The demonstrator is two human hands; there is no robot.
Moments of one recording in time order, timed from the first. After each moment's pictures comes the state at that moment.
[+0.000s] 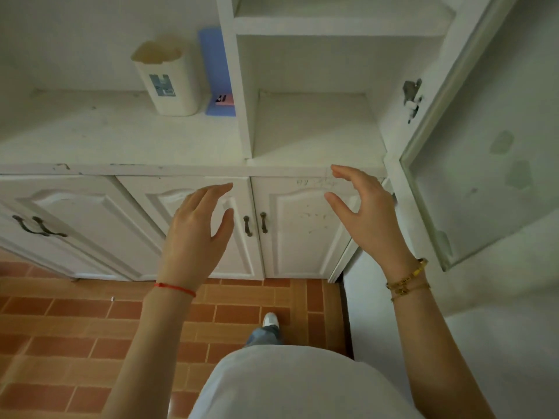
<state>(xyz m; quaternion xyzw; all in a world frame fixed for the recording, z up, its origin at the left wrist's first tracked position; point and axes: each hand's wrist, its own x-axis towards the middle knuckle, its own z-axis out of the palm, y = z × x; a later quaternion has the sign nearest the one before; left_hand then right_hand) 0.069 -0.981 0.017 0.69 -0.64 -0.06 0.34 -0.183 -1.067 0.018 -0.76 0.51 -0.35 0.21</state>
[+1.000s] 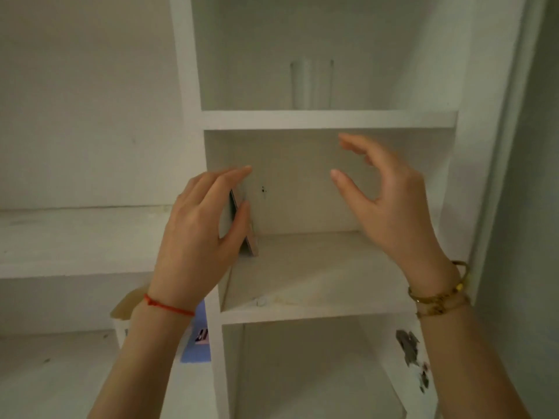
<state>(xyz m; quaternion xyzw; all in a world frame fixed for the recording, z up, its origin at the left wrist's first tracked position) 0.081 -1.232 0.292 0.44 -0.69 0.25 0.52 -0.153 -1.274 0.323 -0.73 0.30 -0.59 -0.13</state>
